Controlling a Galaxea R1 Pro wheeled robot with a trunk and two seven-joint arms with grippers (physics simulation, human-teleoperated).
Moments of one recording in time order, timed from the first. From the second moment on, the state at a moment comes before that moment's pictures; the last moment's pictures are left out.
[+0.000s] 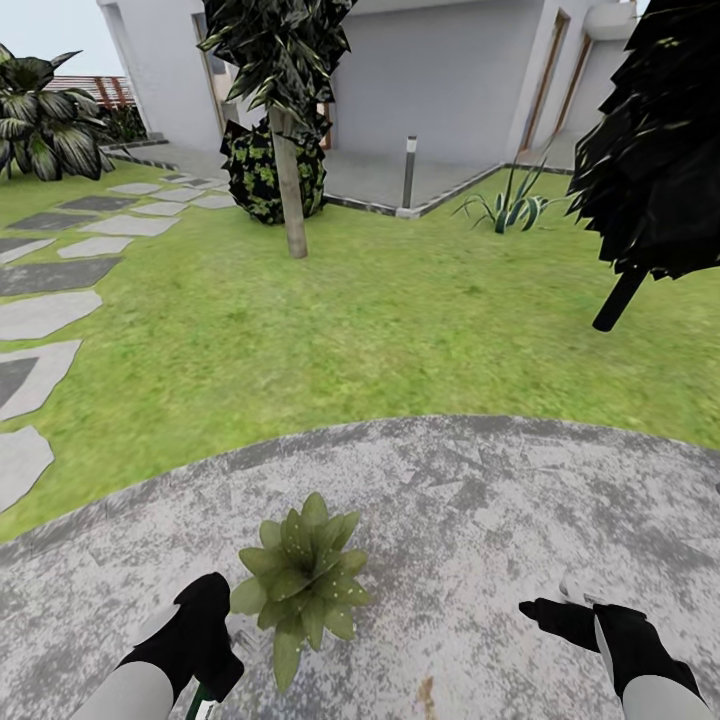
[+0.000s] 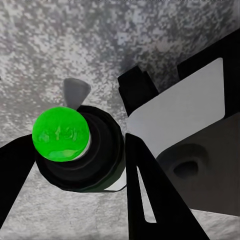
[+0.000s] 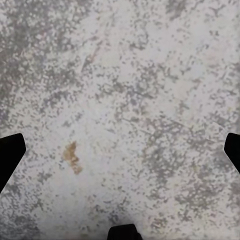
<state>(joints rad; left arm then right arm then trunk) -0.55 -0.01 0.05 -0.62 -1.11 0.89 -0.93 -0.57 -0.10 -0.80 -0.56 0.59 0.44 0.46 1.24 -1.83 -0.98</state>
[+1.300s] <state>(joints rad) -0.55 -0.04 0.05 -0.66 -0.97 0.72 -0.66 -0.57 -0.10 -0.80 -0.57 0.59 0.44 0.46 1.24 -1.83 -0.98</state>
